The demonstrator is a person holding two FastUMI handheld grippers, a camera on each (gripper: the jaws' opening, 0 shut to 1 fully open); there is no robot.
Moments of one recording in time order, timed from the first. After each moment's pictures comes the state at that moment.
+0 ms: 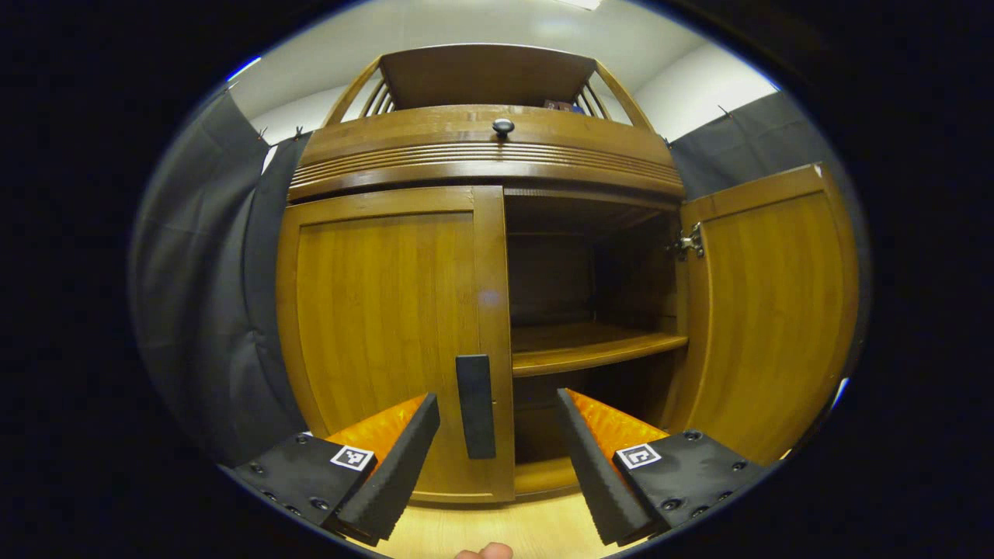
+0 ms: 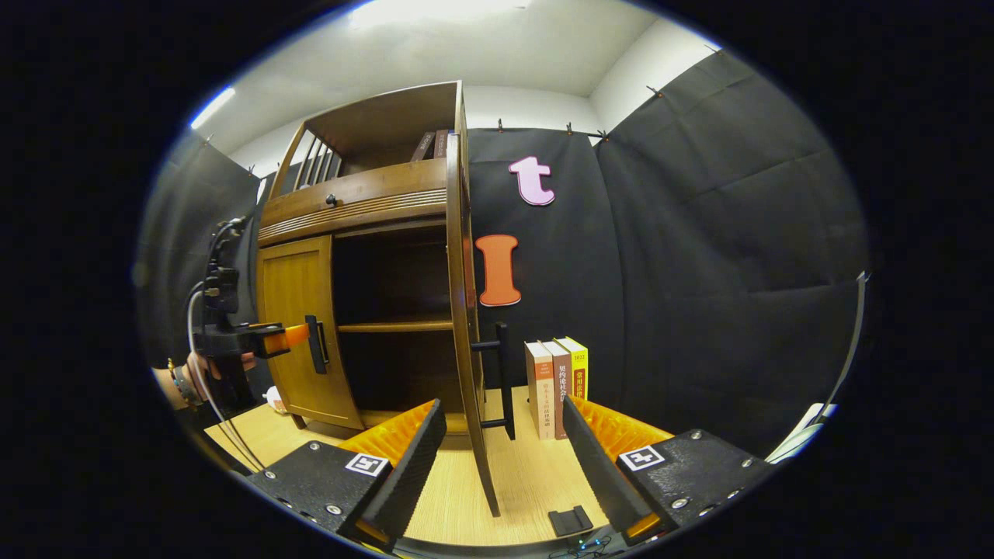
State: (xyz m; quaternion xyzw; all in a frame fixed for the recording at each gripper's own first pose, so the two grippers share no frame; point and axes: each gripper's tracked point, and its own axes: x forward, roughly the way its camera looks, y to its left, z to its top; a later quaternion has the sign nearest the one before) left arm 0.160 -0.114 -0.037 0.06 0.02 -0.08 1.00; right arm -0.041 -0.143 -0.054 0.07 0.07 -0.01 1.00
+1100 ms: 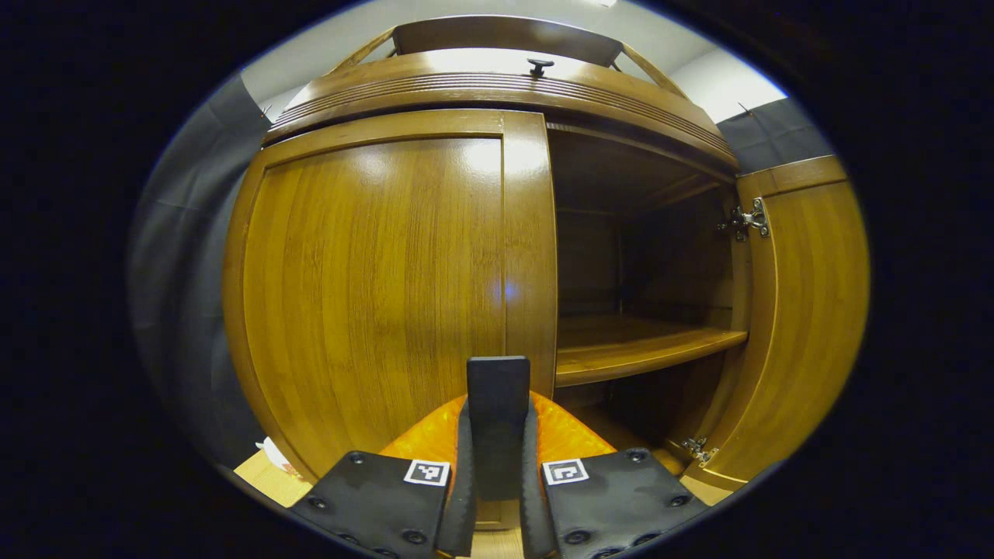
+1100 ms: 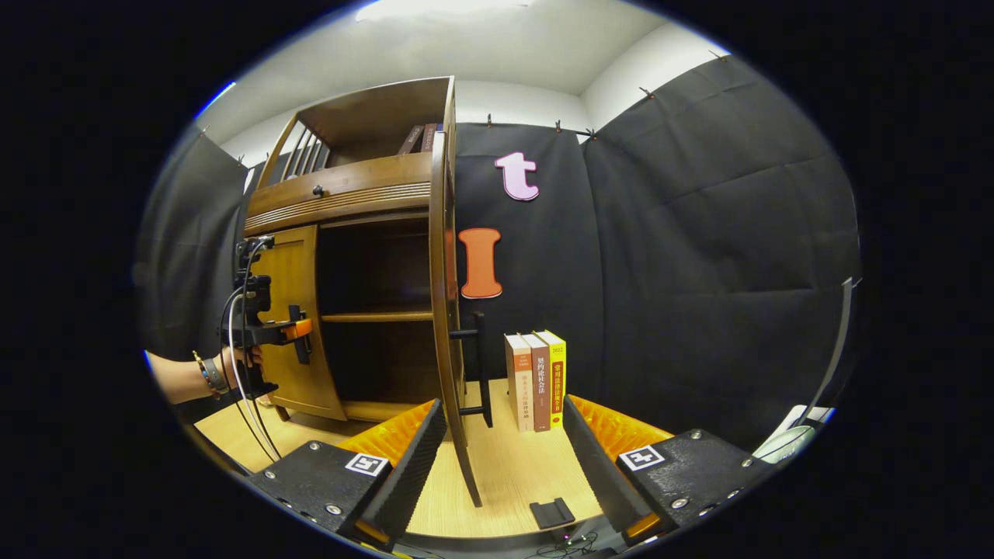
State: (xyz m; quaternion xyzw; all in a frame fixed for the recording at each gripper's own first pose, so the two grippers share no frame) left arm 0.234 -0.100 -0.077 0.03 0.04 -0.08 1.00; right arm -0.056 -0.150 -0.057 0.05 0.08 -0.03 1.00
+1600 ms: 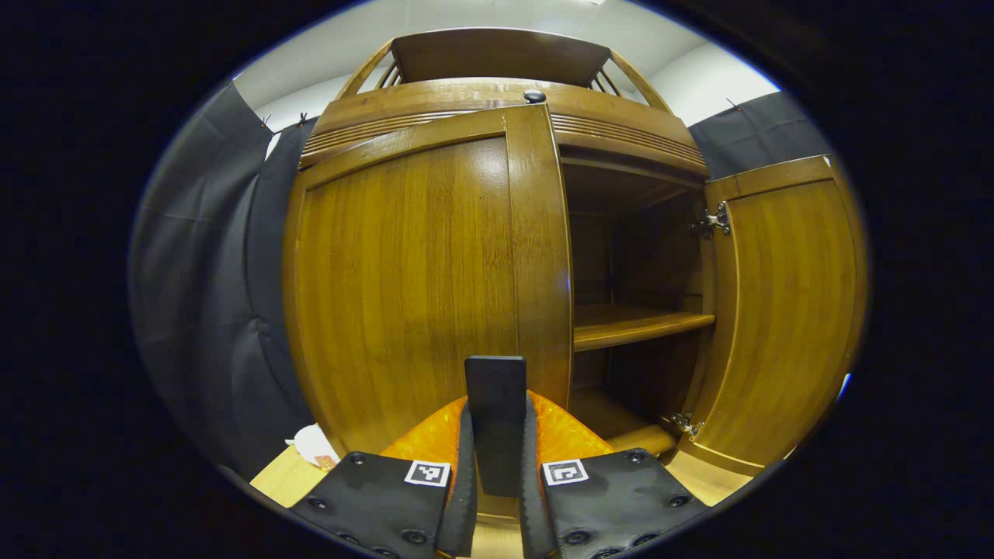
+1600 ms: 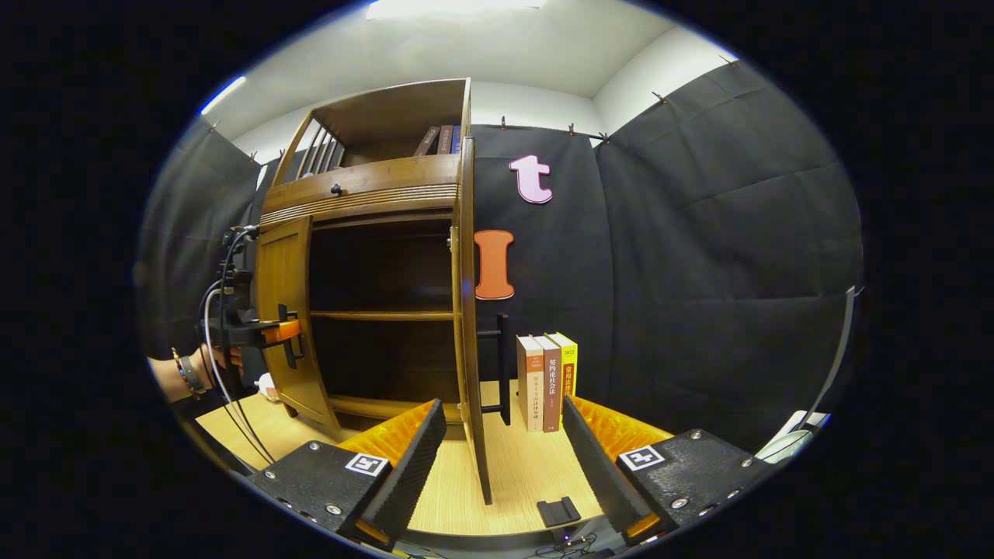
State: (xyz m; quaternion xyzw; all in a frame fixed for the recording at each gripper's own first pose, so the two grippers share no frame) left arm 0.151 -0.072 -0.064 0.04 0.05 -0.08 0.99; right arm -0.061 -0.132 -0.051 0.04 0.07 -0.01 1.00
